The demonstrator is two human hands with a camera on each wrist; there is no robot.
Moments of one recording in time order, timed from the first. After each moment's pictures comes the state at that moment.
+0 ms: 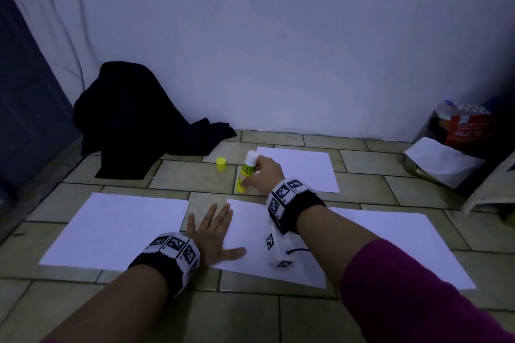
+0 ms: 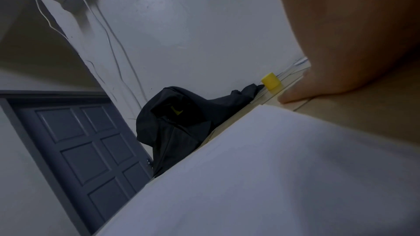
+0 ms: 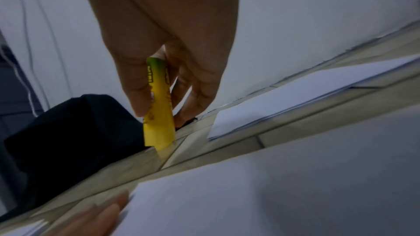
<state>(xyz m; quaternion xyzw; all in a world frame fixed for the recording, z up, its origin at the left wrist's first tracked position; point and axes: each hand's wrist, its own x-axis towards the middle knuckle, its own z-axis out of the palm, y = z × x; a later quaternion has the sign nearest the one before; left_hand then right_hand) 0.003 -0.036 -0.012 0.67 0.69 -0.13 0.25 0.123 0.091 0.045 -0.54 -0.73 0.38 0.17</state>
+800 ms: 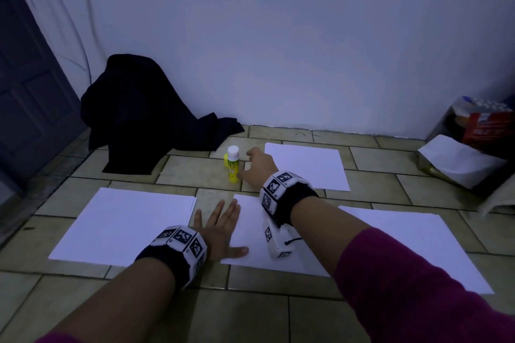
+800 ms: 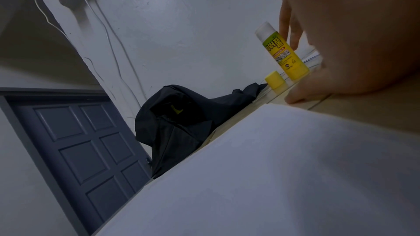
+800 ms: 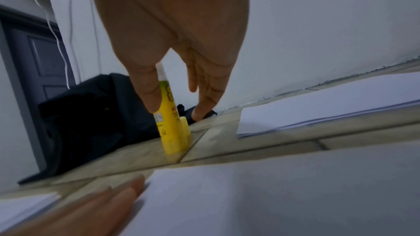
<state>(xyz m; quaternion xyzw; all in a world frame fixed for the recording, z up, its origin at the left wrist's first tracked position) -0.005 -0.030 -0.018 0.67 0.67 -0.18 0.25 0.087 0.099 0.037 -0.53 -0.78 0.31 0.12</state>
